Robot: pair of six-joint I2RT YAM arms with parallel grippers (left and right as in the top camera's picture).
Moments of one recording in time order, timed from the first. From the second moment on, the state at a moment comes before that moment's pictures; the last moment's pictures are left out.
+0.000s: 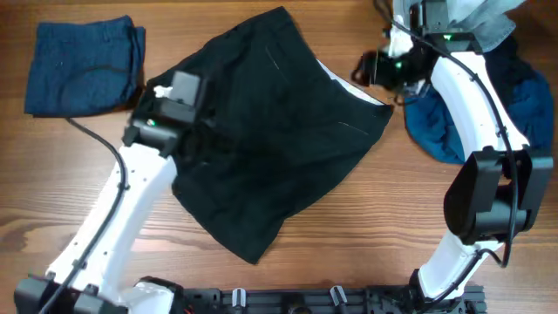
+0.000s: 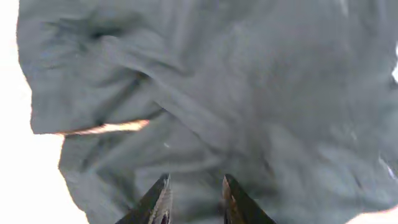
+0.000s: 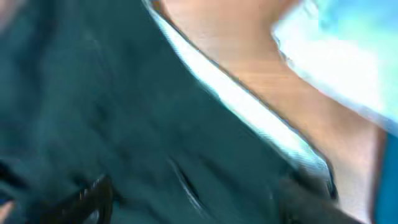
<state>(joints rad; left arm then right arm) -0.31 1.43 1.20 -0.93 -0.09 -0.76 0.05 1.96 1.67 -0.83 -0.36 0.13</state>
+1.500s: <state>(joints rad) -0.20 1.55 1.20 -0.88 -0.09 -0.88 0.36 2.38 1.70 -0.16 -0.10 0.02</state>
